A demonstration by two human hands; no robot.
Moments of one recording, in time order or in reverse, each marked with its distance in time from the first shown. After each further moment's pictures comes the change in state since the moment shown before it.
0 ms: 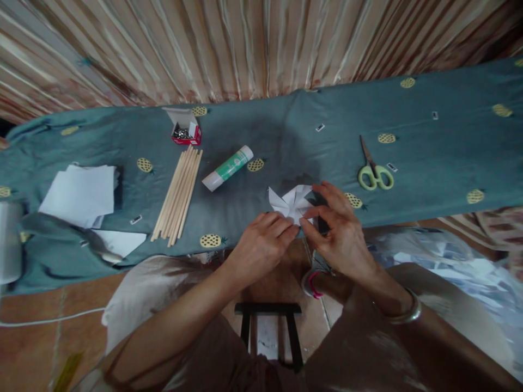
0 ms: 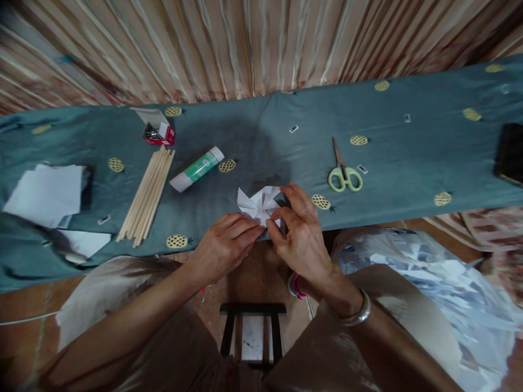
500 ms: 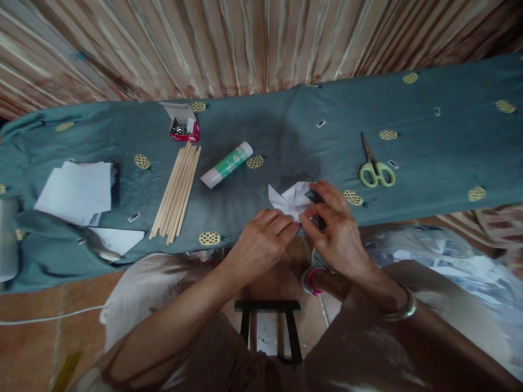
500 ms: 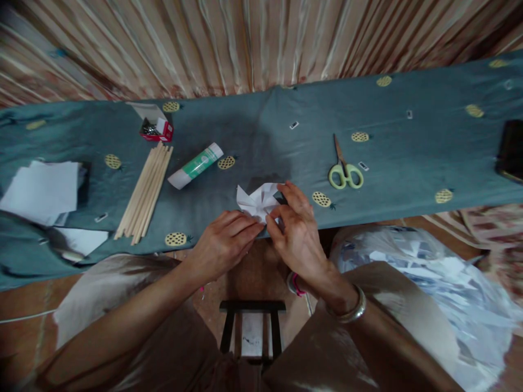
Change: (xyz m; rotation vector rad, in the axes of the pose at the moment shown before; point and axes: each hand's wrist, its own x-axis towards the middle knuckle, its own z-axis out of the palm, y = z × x) left_hand 0.000 -0.001 0.000 0.000 0.022 0.004; right_hand -0.001 0.000 0.006 0.037 -0.011 0.040
